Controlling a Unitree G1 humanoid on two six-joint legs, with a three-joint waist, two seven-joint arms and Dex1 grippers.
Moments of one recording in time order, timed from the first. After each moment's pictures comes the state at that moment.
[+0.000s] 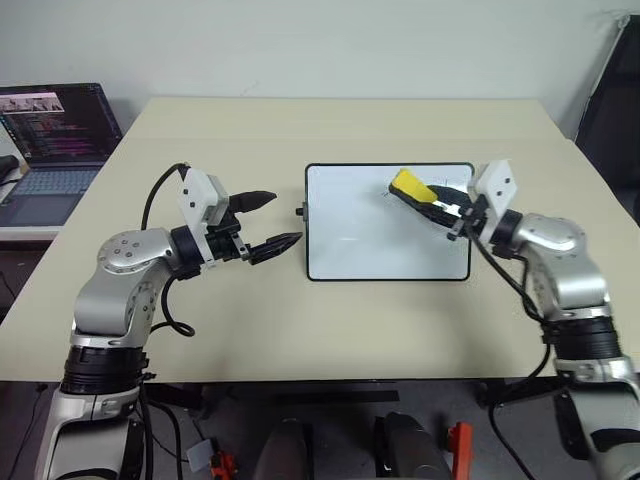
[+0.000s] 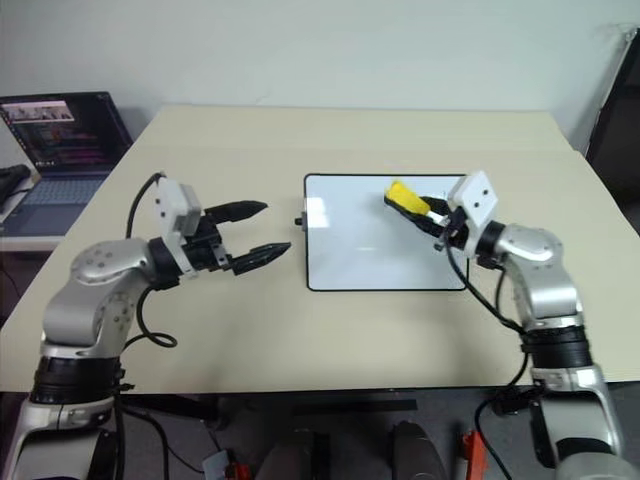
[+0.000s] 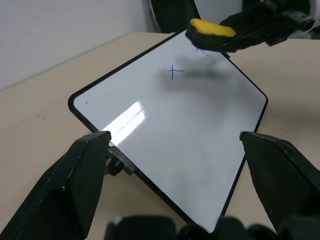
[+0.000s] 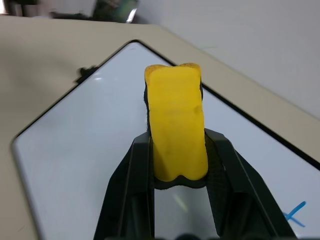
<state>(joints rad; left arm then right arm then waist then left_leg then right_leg) -0.46 0.67 0.10 -0.07 -0.46 0.36 -0.96 -0.65 -0.47 -0.01 0.18 0.18 0.16 0.77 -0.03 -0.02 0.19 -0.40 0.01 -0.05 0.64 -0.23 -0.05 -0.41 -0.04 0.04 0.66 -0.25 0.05</state>
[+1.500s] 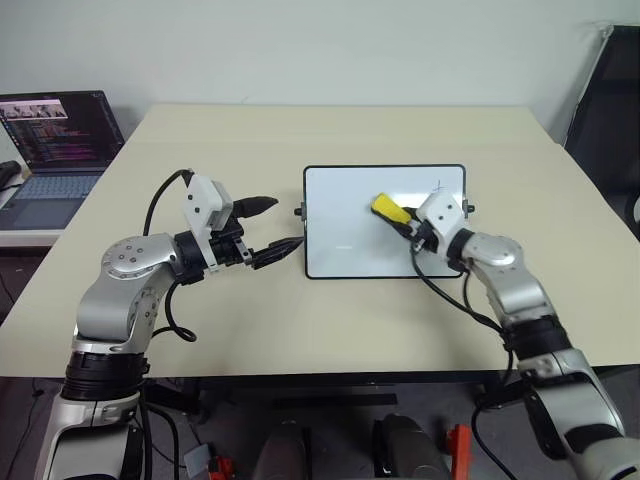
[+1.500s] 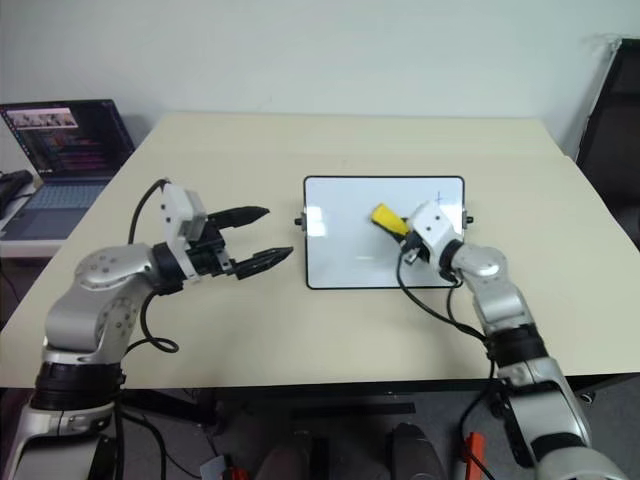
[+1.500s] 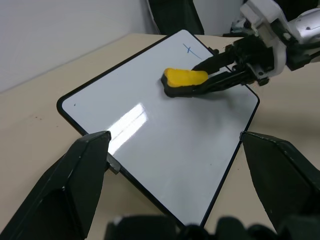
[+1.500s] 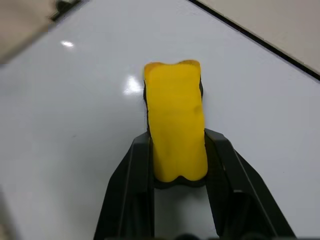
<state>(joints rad) -0.44 0.67 0.09 -0.09 -0.46 0.38 -0.94 -0.56 -0.44 0.13 0.19 0.11 0.13 0.76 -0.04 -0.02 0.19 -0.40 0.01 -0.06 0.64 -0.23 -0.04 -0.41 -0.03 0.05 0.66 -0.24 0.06</state>
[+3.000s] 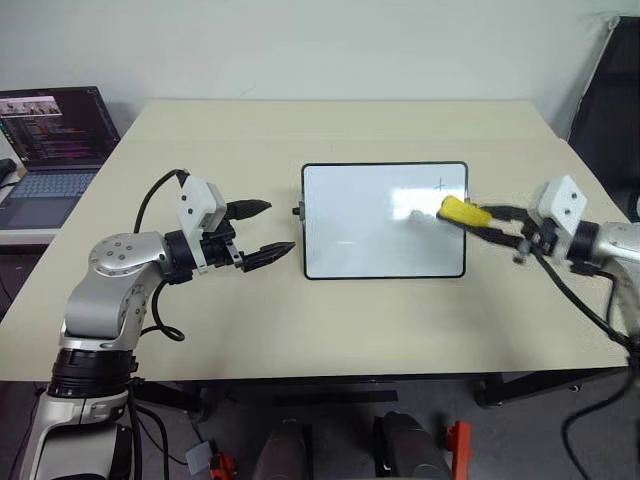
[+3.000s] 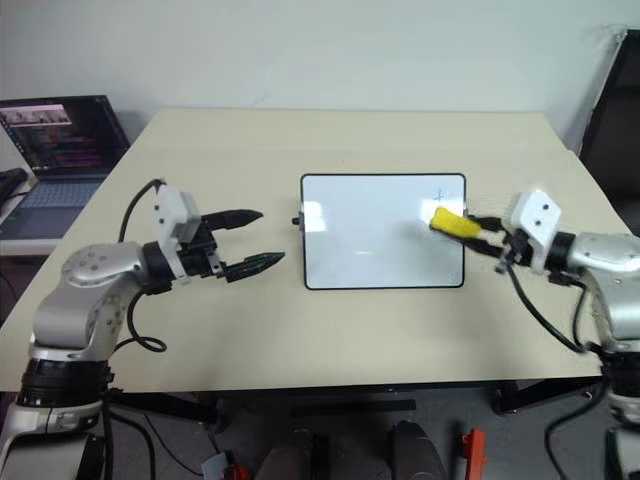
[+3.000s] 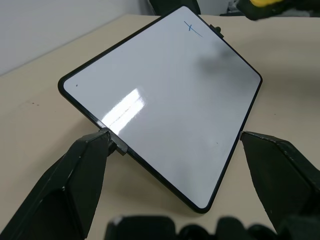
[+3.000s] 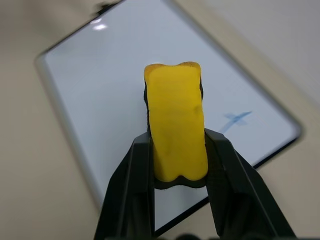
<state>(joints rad) -0.46 0.70 0.08 -0.04 -0.43 0.36 -0.99 -0.52 -0.71 -0.10 0.06 0.23 0.20 0.85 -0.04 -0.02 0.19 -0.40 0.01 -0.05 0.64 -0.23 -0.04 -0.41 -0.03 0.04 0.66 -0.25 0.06</state>
